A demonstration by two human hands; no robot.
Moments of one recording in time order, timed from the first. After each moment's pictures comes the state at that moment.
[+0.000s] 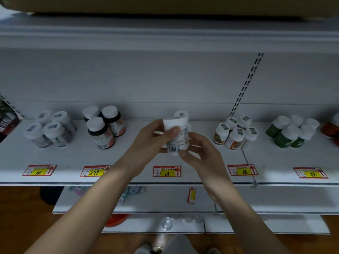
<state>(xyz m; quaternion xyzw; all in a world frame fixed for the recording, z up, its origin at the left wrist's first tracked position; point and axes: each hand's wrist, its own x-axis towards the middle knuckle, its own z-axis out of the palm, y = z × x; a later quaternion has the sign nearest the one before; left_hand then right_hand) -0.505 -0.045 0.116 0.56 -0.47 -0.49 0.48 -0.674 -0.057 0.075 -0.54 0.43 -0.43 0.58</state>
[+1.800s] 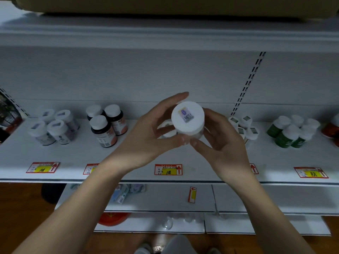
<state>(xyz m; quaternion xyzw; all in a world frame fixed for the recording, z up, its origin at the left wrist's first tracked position) -0.501 -0.024 0.155 0.43 -0.65 -0.40 0.49 -0.689 -0.055 0.122 -0.65 0.29 -0.50 0.49</state>
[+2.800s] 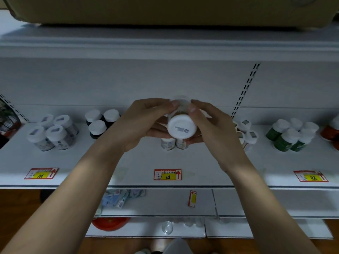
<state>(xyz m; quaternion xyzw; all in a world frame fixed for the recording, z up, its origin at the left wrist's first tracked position) -0.493 -0.056 0.194 0.56 -0.48 -0.51 0.44 -0.667 -0.074 0.167 -0.60 0.43 -0.44 0.51</state>
